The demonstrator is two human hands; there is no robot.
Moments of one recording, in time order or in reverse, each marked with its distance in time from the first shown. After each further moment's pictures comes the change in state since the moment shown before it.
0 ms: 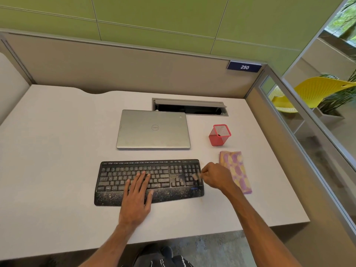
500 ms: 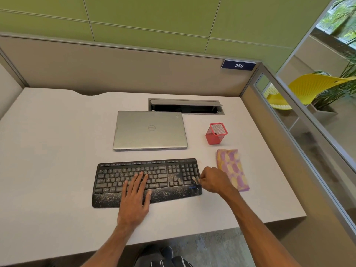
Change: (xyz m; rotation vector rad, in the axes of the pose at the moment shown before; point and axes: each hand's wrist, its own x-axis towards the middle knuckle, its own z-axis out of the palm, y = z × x) left_hand 0.001 -0.001 0.001 0.009 0.007 0.011; right_hand -0.017 0.001 0.006 -0.071 -0.055 -0.022
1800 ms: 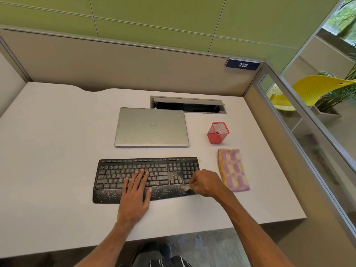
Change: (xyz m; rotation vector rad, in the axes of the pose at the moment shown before) left_hand 0.000 0.002 -0.002 0.004 -0.008 -0.006; right_hand -0.010 -0.029 0.004 -0.054 -0.021 -0.227
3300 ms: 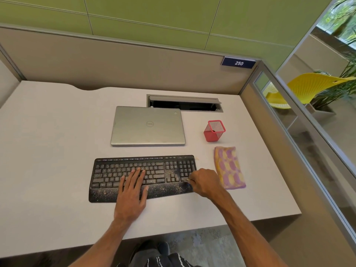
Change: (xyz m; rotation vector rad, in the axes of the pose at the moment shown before) left_hand 0.000 0.000 0.000 -0.015 0.013 0.007; right_hand -0.011 0.005 0.005 -0.193 0.131 -0.066
